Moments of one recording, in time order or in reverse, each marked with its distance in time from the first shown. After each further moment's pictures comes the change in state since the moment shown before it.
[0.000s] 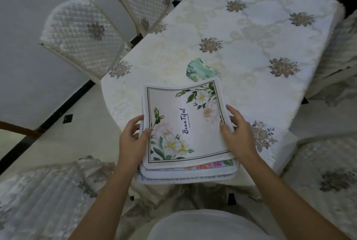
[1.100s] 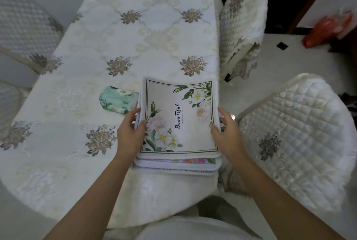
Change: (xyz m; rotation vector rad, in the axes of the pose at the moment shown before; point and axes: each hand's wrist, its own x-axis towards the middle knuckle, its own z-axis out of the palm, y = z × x) left_hand 0.090 0.038 0.244 0.296 -0.455 0.338; right_hand 0.023 0.101 -0.130 0.007 0.429 0.268
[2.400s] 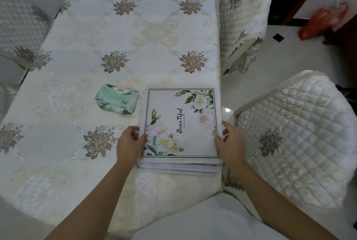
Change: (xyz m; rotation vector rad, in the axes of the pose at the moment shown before) left_hand 0.008 -0.055 0.004 0.228 -0.098 -0.204; right_hand -0.006 0.029 0.020 -0.220 0.083 0.088
